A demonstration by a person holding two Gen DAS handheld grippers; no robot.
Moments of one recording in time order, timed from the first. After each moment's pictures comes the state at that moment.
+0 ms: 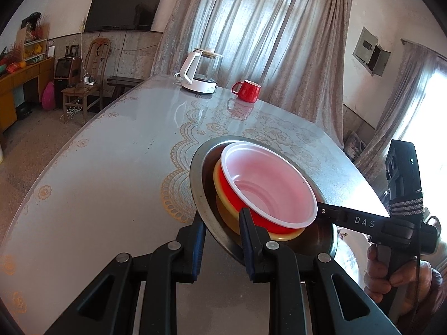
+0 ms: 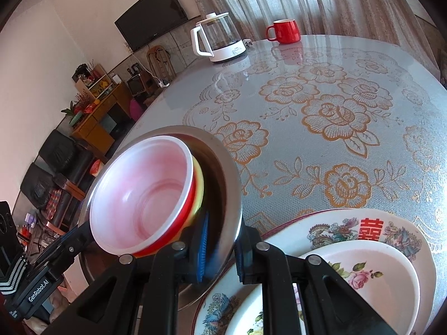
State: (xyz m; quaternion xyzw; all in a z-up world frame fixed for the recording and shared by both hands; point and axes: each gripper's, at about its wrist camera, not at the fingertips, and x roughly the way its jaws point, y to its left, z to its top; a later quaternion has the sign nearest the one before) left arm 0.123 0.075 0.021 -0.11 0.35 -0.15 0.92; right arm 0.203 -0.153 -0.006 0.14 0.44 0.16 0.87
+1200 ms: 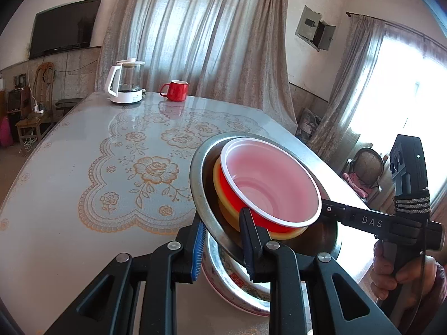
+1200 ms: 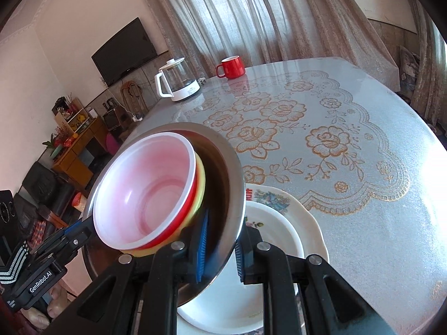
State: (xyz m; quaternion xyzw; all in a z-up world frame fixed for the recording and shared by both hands) left arm 0.085 -0.018 0.055 -0.05 0.33 -0.28 0.90; right arm 0.107 -0.245 0.040 0.16 0.39 0.06 0.91
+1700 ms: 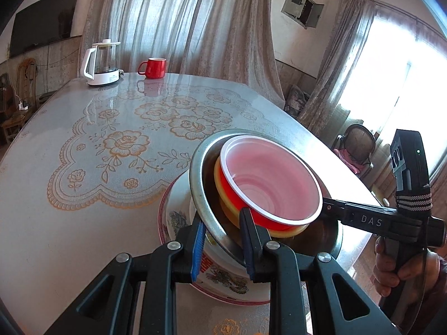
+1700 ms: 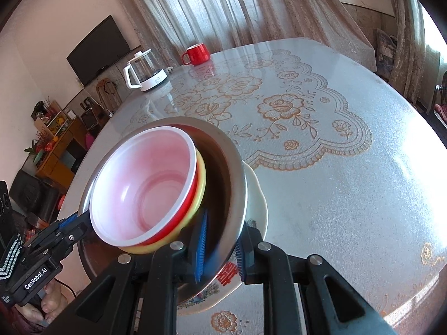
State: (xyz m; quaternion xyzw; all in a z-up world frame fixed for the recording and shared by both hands) left arm 0.071 -0.054 0.030 -0.02 0.37 -0.31 0.88; right arm 0.072 -0.282 0.010 0.18 0.42 0.01 0.89
